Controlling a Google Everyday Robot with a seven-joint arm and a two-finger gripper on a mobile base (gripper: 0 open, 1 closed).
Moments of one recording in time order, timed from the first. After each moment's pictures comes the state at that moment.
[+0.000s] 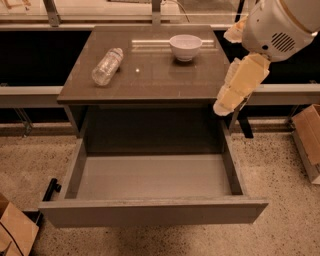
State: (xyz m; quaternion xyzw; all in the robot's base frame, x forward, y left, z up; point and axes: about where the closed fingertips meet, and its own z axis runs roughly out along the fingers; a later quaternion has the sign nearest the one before) arm 0.502 -0.129 1.006 -0.60 0.74 0.05 0.29
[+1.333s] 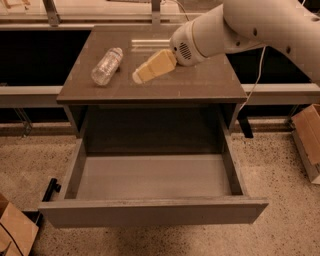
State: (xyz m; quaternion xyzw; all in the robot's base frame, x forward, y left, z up) arm 0.645 -0.005 0.961 -0.43 0.77 0.18 0.44
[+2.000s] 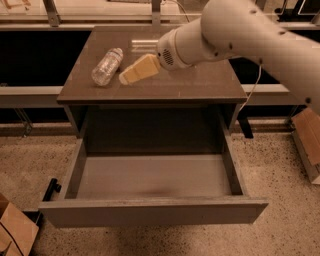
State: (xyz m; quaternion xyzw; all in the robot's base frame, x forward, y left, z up) arm 0.666 0.025 0.943 -0.40 0.77 0.19 0.45
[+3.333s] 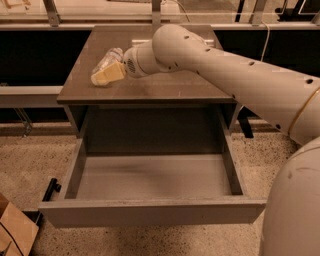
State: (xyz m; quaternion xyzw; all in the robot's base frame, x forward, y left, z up) arm 0.737 0.116 0.884 -0.35 0.79 0.23 0.45
